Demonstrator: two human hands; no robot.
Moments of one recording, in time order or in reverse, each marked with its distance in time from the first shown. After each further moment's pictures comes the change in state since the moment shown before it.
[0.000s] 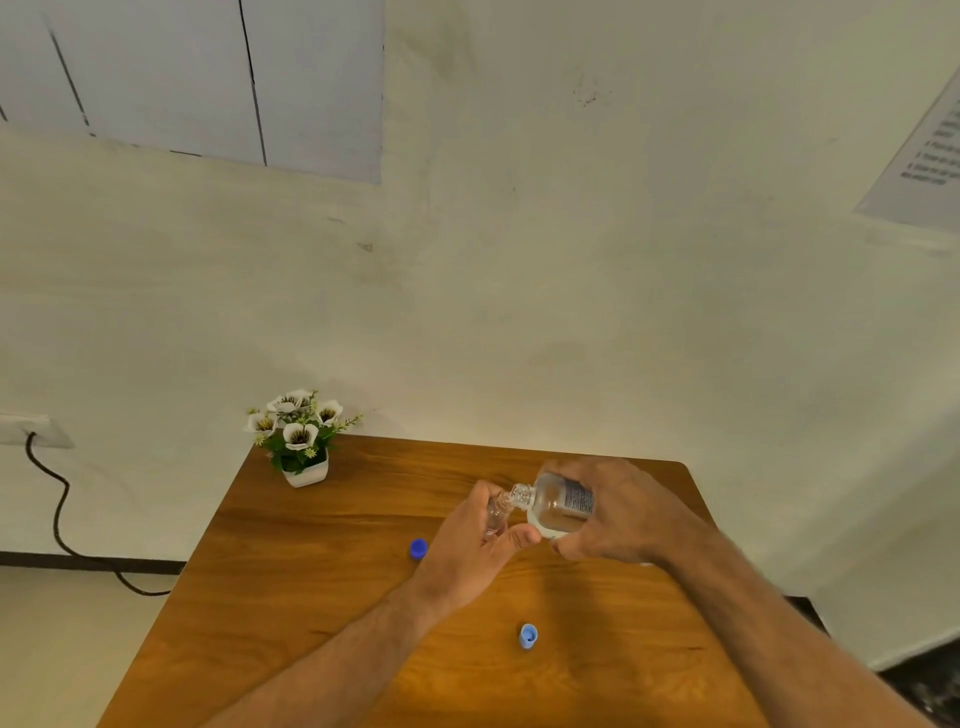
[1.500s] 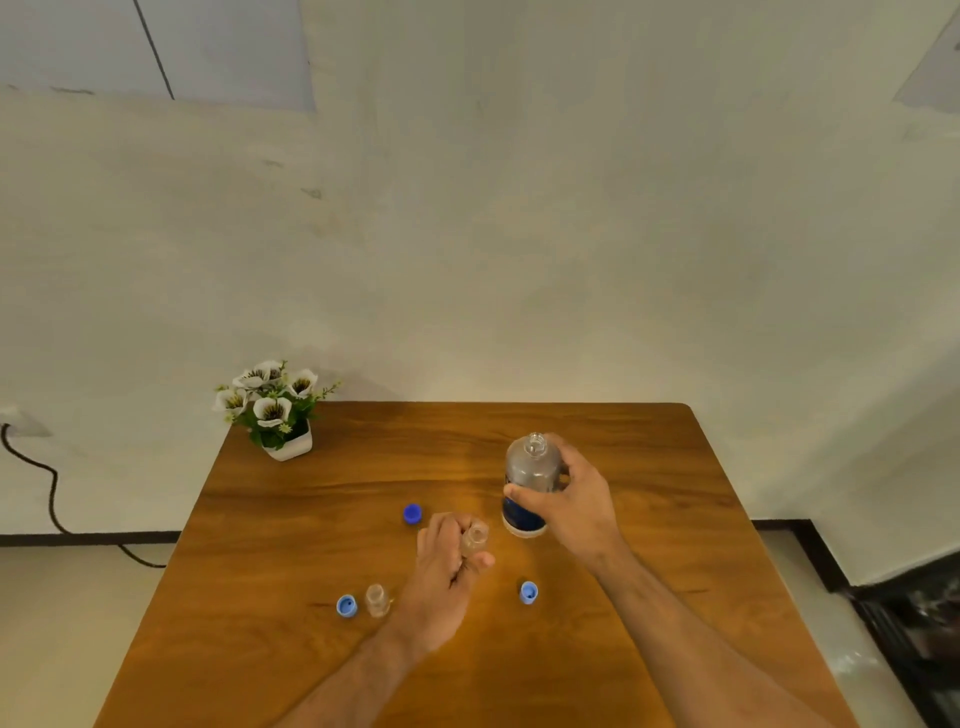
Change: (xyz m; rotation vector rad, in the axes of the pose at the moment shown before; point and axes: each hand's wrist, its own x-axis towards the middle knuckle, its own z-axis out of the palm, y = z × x) left_hand -0.040 -0.066 0.024 0.135 -0.025 -0.186; right_hand 0.025 0.024 0.115 0.743 0.389 0.362
